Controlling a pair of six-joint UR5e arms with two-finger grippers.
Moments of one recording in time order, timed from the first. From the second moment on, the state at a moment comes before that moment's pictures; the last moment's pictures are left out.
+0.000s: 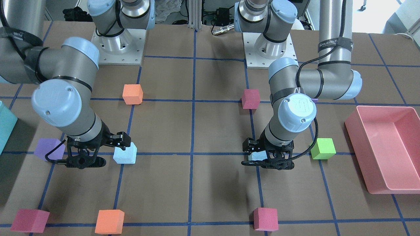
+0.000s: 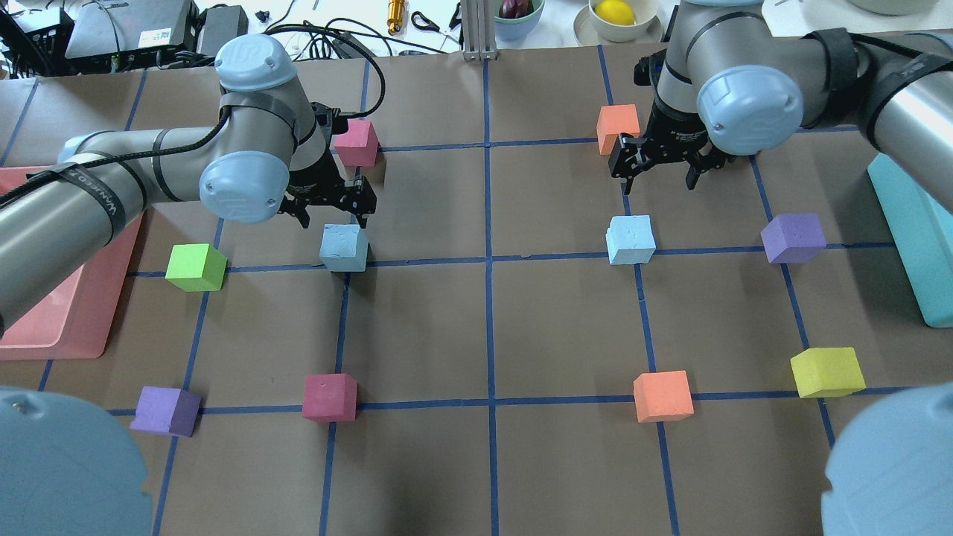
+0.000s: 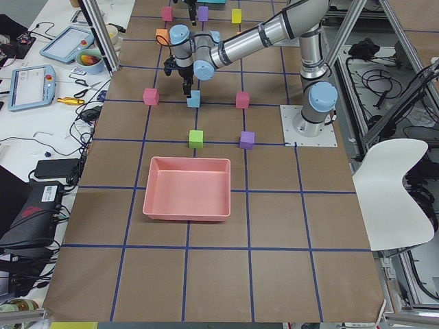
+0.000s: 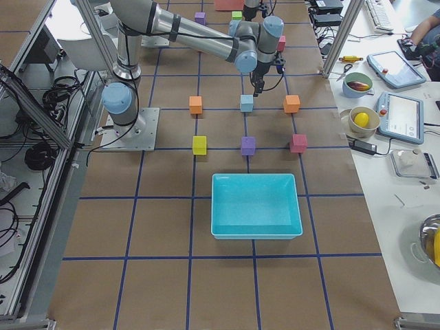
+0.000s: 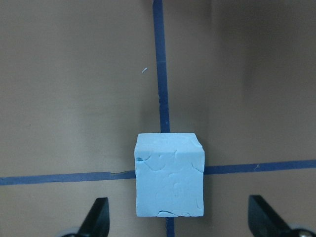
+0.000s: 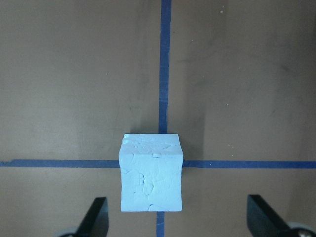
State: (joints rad) left arm -1.58 -1.99 -1.73 -1.06 1.58 0.04; right arm 1.56 -1.17 1.60 -1.87 -1.60 -0.04
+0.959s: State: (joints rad) left arm -1.58 -2.05 -1.74 -1.03 1.58 0.02; right arm 1.56 -1.07 1.63 -1.91 -1.55 -0.03
